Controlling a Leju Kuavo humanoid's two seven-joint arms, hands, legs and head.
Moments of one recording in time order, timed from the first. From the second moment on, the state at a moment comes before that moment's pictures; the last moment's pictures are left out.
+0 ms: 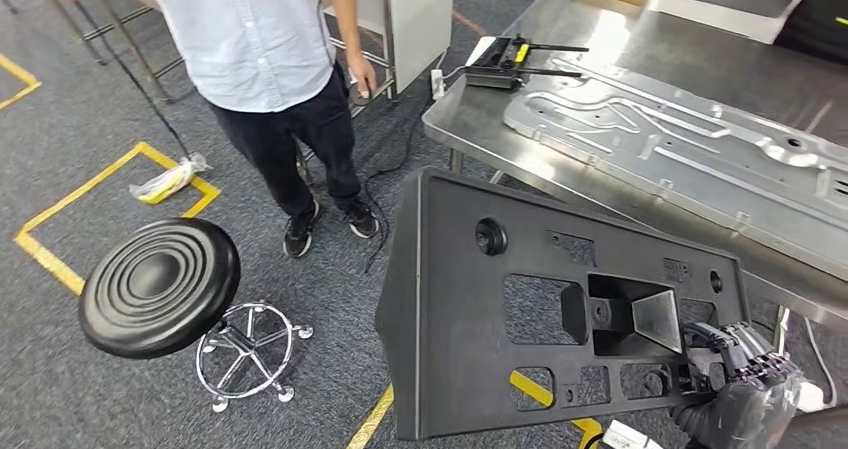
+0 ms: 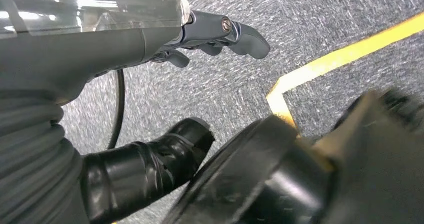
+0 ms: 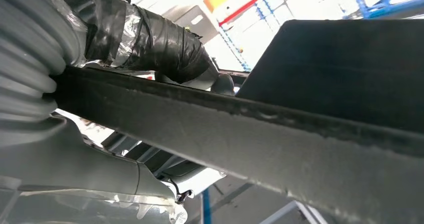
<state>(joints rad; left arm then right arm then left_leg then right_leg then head) -0.04 -0.12 0.69 -0.19 -1.43 0.14 -0.26 0.22 0.01 -0.08 -1.87 0.73 -0.70 -0.60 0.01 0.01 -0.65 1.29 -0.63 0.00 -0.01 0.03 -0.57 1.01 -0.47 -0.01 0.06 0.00</state>
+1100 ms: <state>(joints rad) -0.03 -0.09 0.14 -0.19 -1.43 0.07 -0.36 0.06 0.00 0.08 -1.71 0.79 -0.70 -0.55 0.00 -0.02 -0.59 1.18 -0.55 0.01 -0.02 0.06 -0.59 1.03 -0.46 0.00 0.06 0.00</state>
